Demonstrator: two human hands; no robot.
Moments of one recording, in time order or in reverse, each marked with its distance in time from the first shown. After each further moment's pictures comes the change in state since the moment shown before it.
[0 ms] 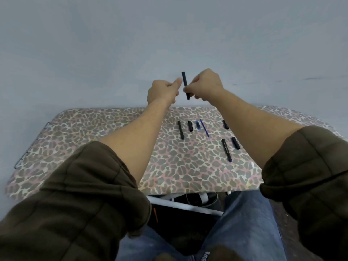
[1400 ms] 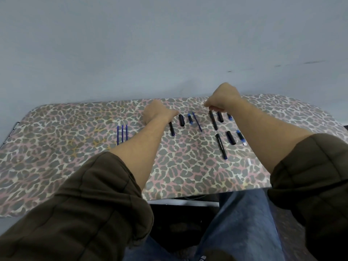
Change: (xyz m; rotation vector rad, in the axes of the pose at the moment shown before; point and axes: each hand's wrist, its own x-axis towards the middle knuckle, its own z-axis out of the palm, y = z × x) left_hand 0.017 -0.063 0.070 0.456 -0.061 -0.207; right_hand 0.027 0.108 0.004 -0.180 -0.091 0.324
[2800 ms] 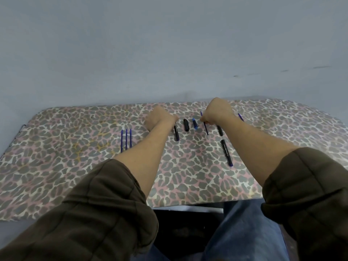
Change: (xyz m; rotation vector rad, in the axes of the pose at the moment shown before) left_hand 0.013 -0.007 0.008 -0.037 0.025 -0.072; right_hand 0.014 -0.006 0.048 -0.193 -0.005 -0.075
